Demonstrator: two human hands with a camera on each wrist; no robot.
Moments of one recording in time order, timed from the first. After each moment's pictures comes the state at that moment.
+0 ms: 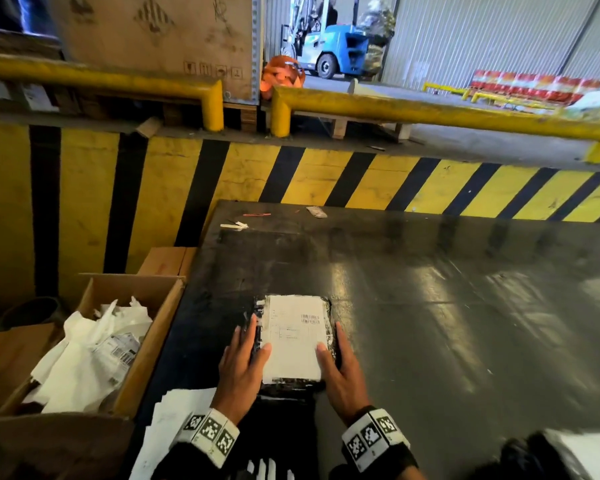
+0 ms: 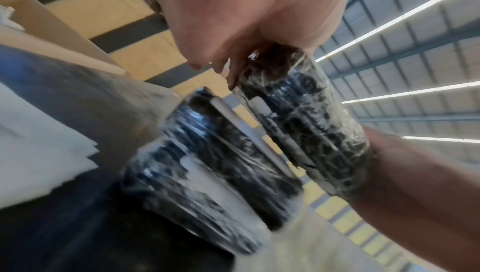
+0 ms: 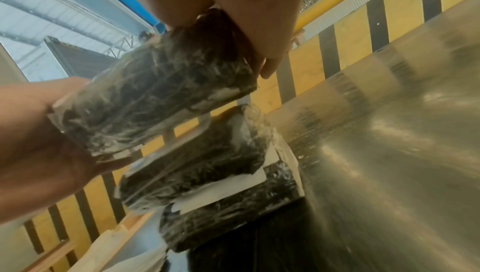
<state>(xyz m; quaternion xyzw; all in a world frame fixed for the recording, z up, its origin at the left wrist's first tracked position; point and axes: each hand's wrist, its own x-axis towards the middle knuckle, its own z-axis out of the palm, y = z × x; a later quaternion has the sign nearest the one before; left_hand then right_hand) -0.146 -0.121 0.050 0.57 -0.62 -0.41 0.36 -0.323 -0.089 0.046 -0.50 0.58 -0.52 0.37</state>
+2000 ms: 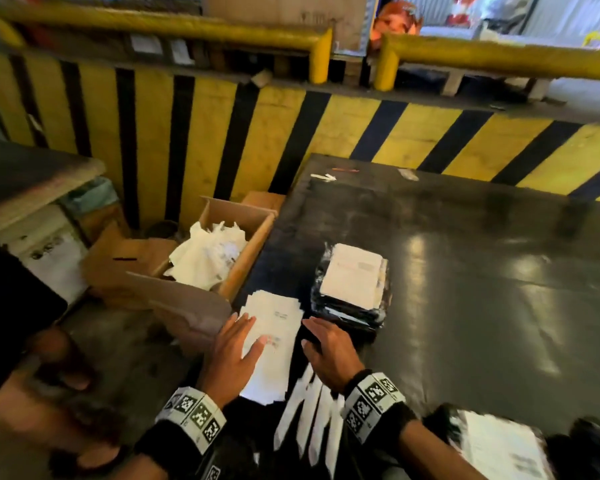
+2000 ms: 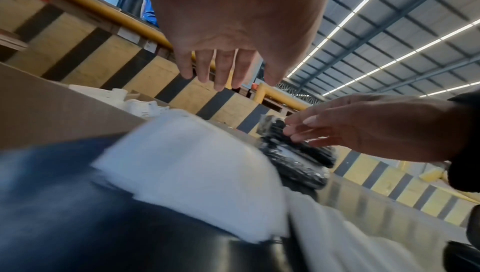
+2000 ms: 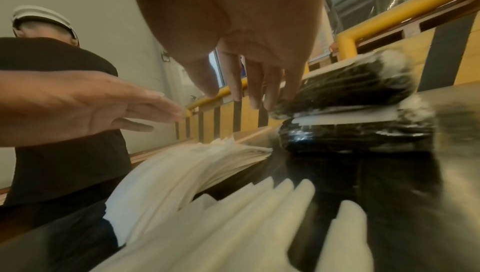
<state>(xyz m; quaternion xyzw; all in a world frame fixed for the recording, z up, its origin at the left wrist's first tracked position) -0.037 0.022 0.000 0.69 -0.62 -0.20 0.32 -0.235 -0.024 0.008 -0.81 0.51 -0.20 0.23</state>
